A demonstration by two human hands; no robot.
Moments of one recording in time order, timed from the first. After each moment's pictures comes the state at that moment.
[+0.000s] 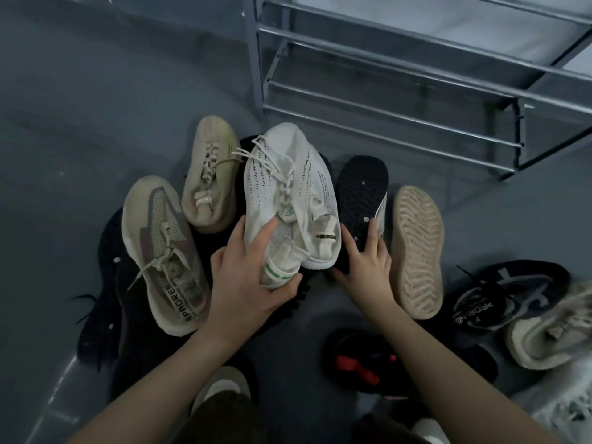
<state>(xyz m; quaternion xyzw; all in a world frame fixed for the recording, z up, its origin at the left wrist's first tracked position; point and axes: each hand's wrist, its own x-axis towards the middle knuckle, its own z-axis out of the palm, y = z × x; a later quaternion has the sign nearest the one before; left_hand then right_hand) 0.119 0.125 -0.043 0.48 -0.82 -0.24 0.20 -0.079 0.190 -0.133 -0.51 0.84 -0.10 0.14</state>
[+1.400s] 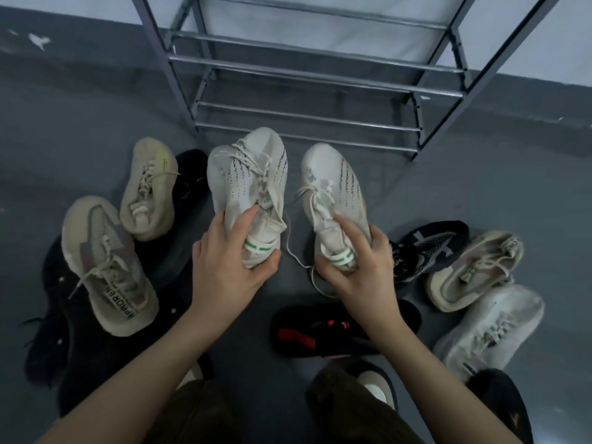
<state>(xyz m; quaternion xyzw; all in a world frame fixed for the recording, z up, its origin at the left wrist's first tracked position) 0.060 0.169 -0.007 0.43 -0.85 -0.22 0.22 -0.101 0.288 -0.012 -0.41 0.82 -0.38 0.12</state>
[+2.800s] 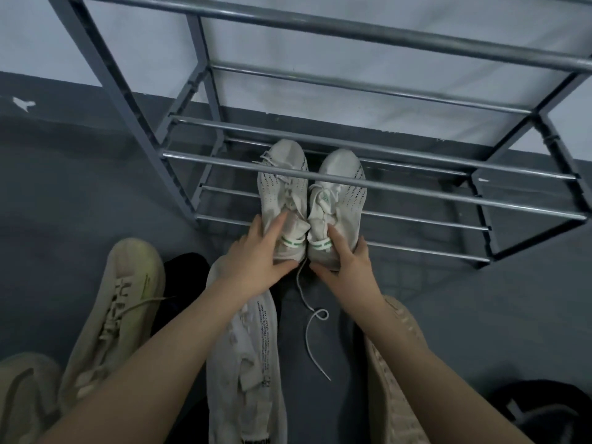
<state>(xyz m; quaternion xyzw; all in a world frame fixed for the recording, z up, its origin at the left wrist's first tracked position) -0.080 -0.089 -0.106 0.39 -0.89 -0.24 0.03 -0.221 0.030 -0.114 -0.42 0.83 -0.31 0.21</state>
